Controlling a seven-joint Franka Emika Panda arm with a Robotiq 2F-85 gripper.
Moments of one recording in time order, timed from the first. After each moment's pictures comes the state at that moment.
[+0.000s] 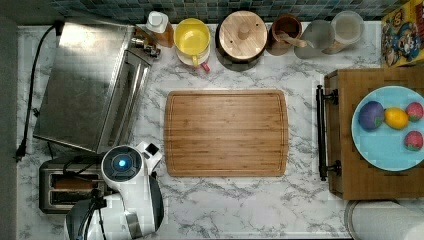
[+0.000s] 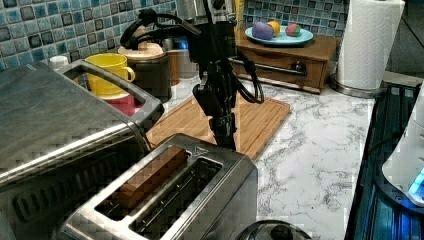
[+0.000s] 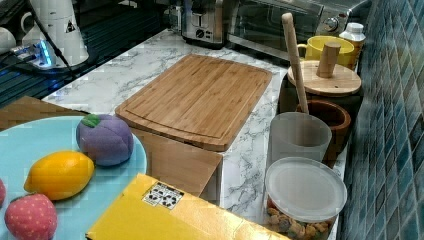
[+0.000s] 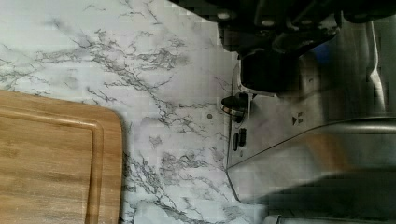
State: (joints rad) arm 0.28 -0.08 0.25 -2.42 0.41 0.58 -0.63
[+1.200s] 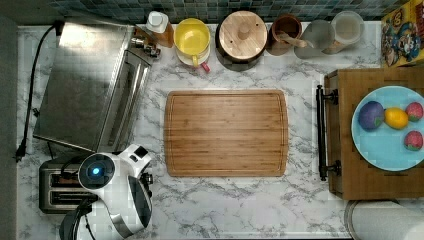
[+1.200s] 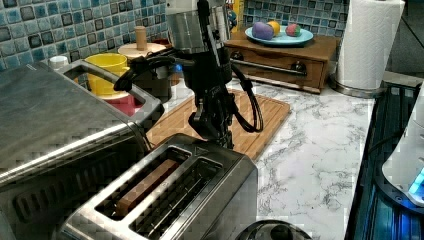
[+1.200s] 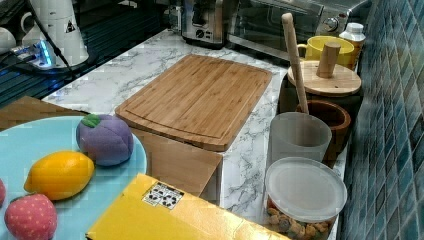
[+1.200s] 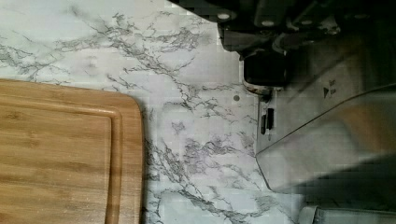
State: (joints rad) arm 0.26 0.01 0.34 -2.40 0.23 0.66 -0.42
